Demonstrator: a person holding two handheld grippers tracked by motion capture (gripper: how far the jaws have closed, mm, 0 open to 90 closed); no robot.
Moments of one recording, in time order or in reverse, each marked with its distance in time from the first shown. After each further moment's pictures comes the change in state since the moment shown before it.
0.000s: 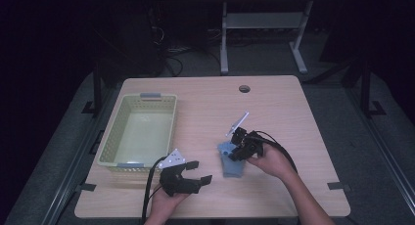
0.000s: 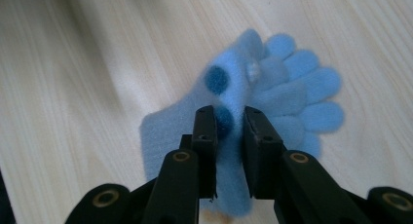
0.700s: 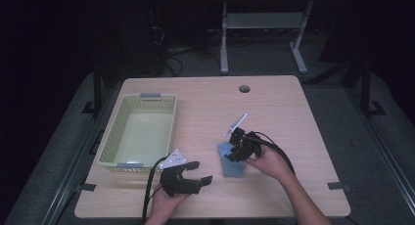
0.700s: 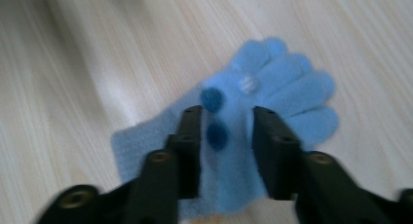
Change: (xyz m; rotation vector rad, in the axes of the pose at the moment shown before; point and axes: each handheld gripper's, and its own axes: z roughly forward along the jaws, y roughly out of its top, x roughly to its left) left arm -0.001 0.000 0.001 0.004 -0.001 0.002; right arm 0.001 0.002 0.007 -0.013 -0.036 0.011
